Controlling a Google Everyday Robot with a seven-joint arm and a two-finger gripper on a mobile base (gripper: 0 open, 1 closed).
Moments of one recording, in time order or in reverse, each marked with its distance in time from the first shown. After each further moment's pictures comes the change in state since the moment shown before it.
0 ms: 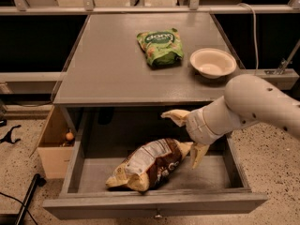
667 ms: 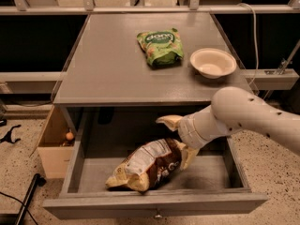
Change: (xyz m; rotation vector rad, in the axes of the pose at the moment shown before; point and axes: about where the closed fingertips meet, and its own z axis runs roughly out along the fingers) arm 0.008 -0.003 0.043 0.022 0.013 -0.024
